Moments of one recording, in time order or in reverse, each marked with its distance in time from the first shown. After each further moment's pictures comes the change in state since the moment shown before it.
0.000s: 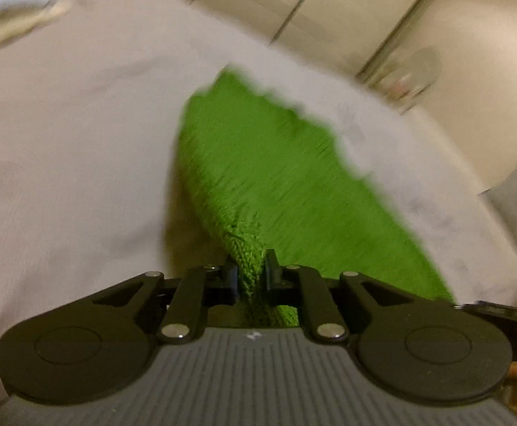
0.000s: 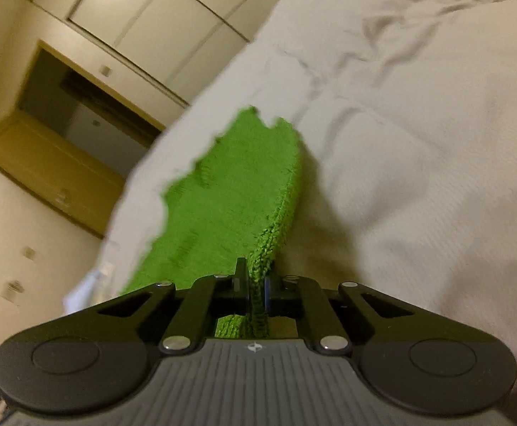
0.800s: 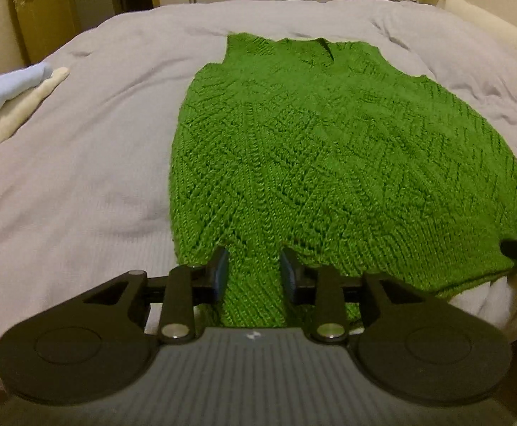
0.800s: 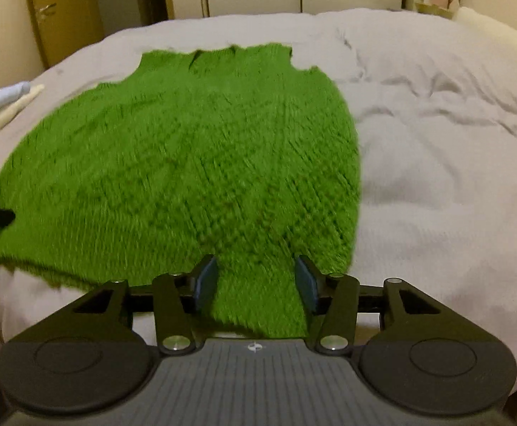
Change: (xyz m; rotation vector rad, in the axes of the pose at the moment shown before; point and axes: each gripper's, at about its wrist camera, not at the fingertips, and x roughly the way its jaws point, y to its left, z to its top) left arm 0.061 -0.078 -0.026 0.348 0.041 0.355; right arm 0.054 0.051 -0.071 -0.657 0.112 -0.328
